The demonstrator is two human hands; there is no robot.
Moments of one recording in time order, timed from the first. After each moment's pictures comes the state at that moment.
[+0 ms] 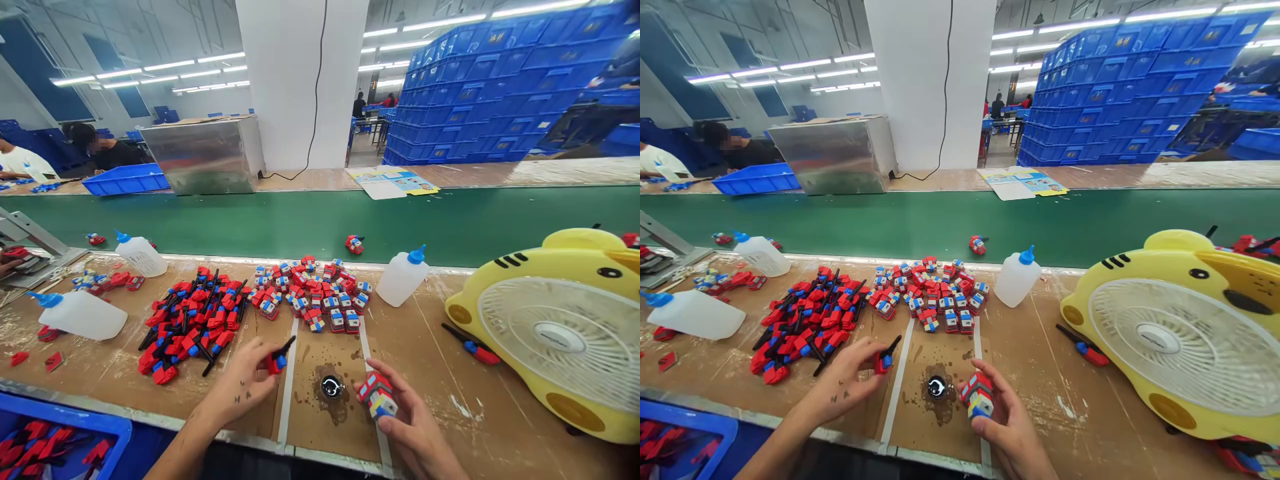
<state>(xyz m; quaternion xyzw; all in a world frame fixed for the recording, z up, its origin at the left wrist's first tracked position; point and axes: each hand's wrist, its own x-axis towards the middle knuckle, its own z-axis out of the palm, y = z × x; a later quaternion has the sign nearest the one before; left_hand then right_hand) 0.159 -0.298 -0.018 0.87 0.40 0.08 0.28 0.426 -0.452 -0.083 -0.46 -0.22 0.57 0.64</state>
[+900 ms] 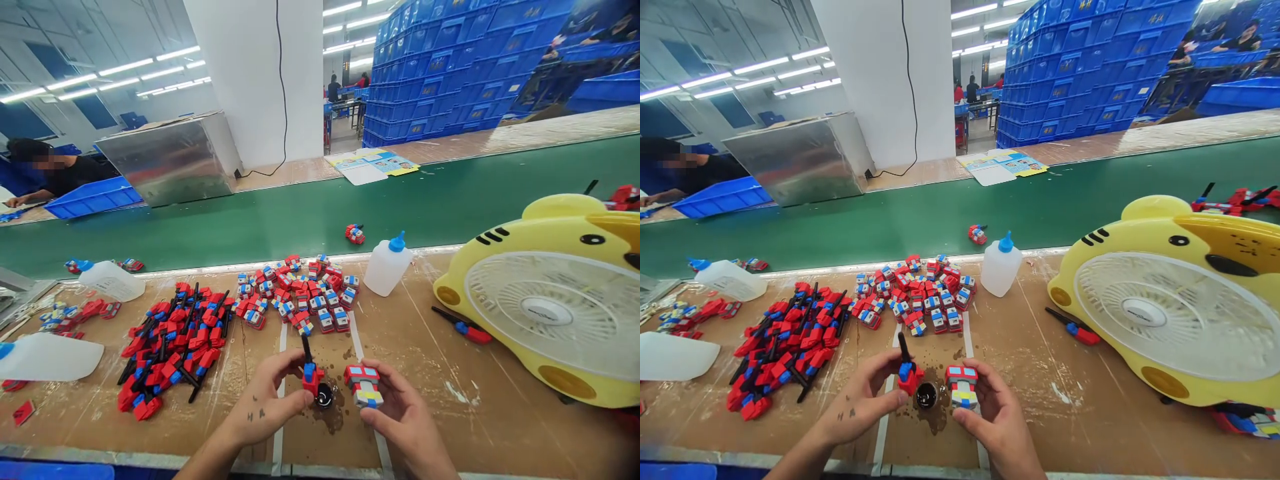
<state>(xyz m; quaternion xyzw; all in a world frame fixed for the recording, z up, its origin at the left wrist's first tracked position) 0.214 -0.305 -0.027 0.76 0.31 0.18 0.54 0.423 -0.446 -0.096 -0.49 -0.26 0.49 0.67</state>
